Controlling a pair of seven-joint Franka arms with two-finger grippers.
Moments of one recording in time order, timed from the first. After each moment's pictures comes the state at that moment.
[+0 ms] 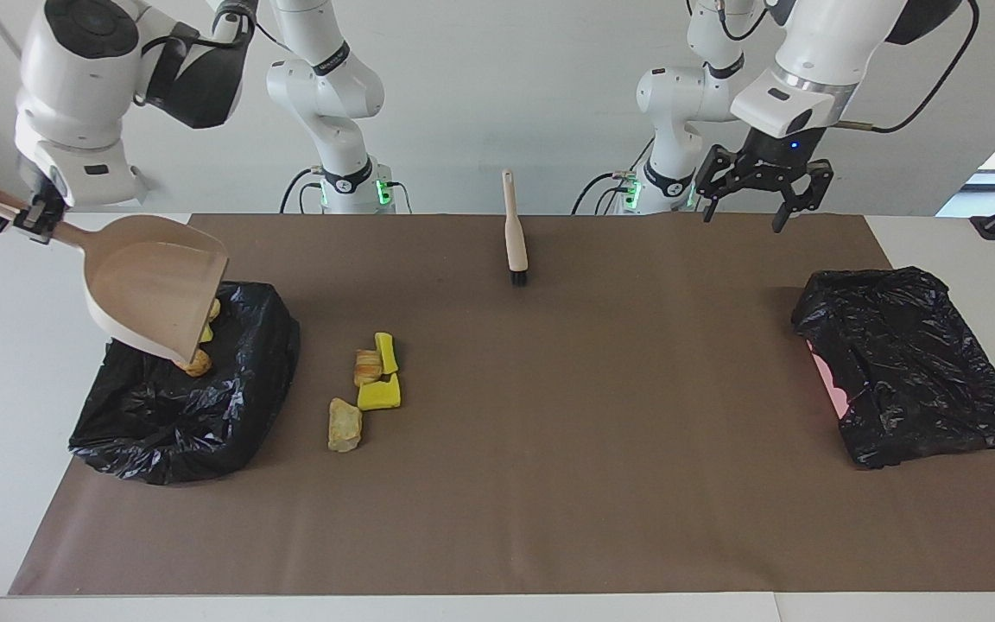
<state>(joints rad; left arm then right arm) -0.13 -0.04 -0.11 -1.50 -0.02 1.55 0.01 -0.12 0.01 0.09 -1.64 -0.62 1.65 -1.40</state>
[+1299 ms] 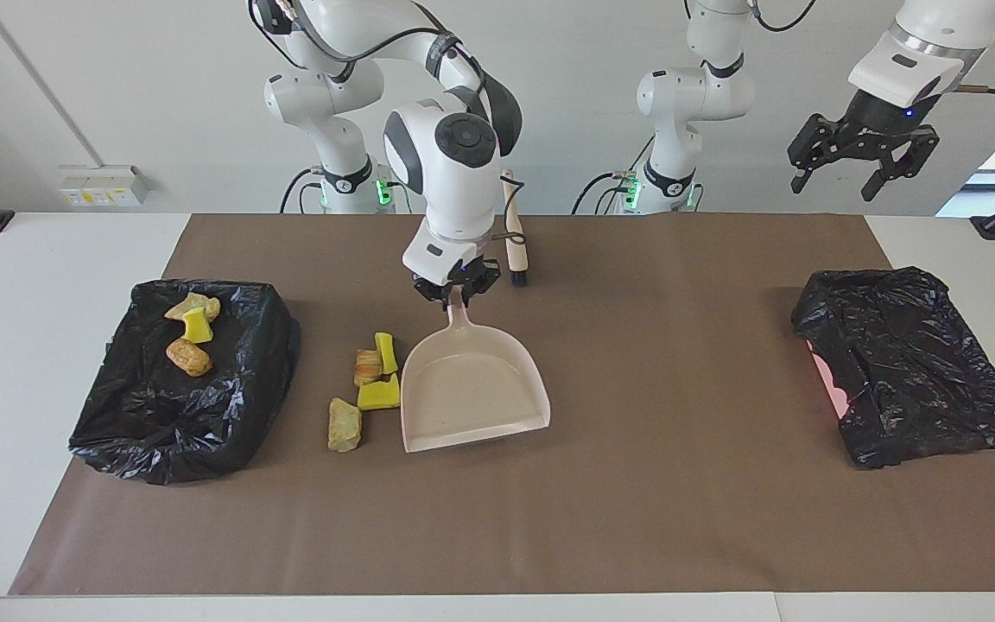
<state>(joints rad) -0.08 -0.05 0.02 -1.45 -0.02 1.43 0.13 0.45 0.35 0.10 -1.56 -0.02 1.84 0.44</state>
